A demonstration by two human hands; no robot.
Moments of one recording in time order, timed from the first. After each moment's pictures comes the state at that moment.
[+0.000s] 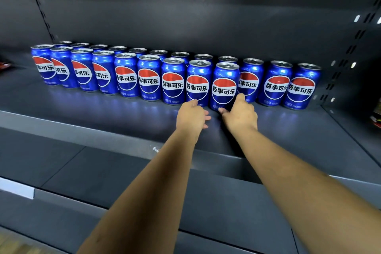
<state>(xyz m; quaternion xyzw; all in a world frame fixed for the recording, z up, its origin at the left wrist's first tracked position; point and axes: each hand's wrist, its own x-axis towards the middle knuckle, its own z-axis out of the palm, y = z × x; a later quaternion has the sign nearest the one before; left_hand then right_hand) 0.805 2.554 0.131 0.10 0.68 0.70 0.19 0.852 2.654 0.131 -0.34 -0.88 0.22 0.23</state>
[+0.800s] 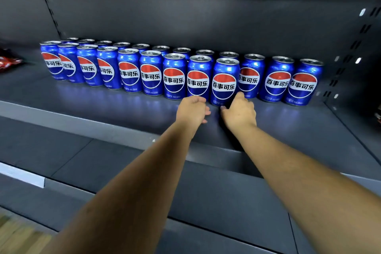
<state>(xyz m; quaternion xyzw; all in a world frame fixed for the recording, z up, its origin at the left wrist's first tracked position) 0.811 2.551 0.134 0.12 0.71 0.67 0.17 0.861 2.650 0.133 -0.33 -0.89 0.24 0.21</state>
